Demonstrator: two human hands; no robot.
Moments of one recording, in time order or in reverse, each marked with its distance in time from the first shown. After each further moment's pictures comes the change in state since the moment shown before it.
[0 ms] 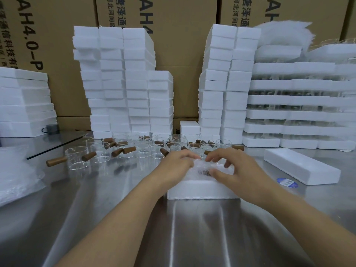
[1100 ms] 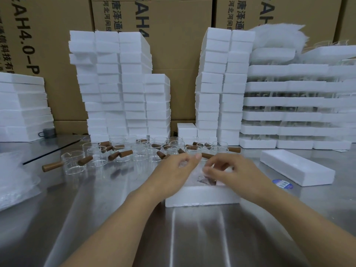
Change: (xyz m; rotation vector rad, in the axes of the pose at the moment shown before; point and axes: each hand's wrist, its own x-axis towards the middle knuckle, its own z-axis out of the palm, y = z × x) left_hand -0.011 -0.005 0.006 0.136 0.006 0.166; right_hand 0.000 -0.009 -0.010 0.246 -0.041 0.123
